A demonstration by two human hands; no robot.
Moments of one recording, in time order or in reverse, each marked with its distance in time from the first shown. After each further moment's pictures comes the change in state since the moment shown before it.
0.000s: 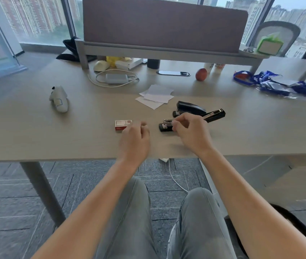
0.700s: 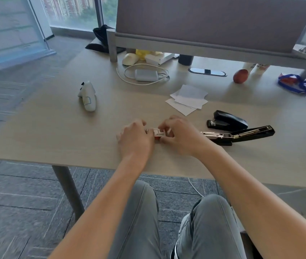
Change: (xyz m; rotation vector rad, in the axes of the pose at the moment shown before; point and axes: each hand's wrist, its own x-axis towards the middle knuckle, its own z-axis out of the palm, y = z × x) left_hand 0.056 -0.045 -0.043 0.219 0.077 -0.272; right_hand 0.053 -0.060 0.089 -0.393 -0.567 -0.349
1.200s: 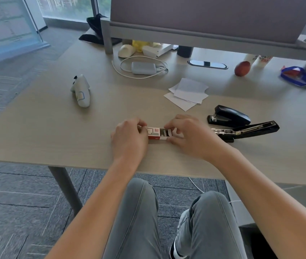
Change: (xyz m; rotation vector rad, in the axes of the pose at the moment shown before) left_hand -0.001 -0.008 -0.003 -0.043 0.015 0.048; right_hand -0.018 0.018 -0.007 -0.106 0.045 -0.083
